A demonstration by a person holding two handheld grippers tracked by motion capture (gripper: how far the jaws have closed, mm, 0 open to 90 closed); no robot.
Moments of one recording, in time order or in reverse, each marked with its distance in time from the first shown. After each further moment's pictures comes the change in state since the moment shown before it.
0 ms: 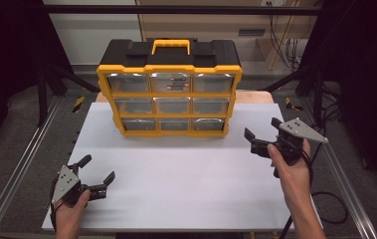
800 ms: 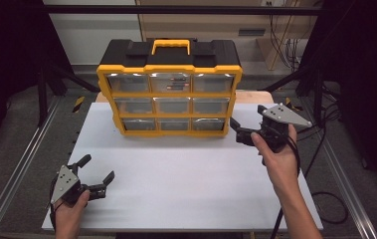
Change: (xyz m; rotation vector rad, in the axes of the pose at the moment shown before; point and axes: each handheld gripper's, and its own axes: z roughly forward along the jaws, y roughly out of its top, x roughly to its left) left arm 0.001 0.000 0.000 -0.007 0.000 -0.006; right arm 0.029 0.034 0.022 -0.005 0.037 -0.051
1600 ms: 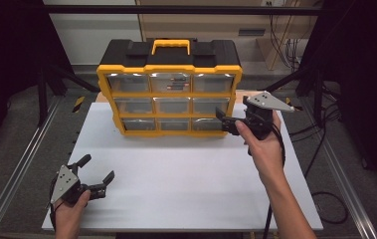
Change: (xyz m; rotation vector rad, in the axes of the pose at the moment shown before) left arm 0.000 0.000 0.000 -0.004 0.001 -0.003; right arm 0.018 0.021 0.031 0.010 0.043 0.024
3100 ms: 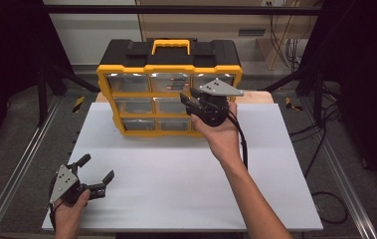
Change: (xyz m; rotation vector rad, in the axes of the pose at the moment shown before) left arm 0.001 0.001 0.000 -0.007 -0.001 -0.003; right arm 0.071 0.027 0.065 -0.002 0.125 -0.051
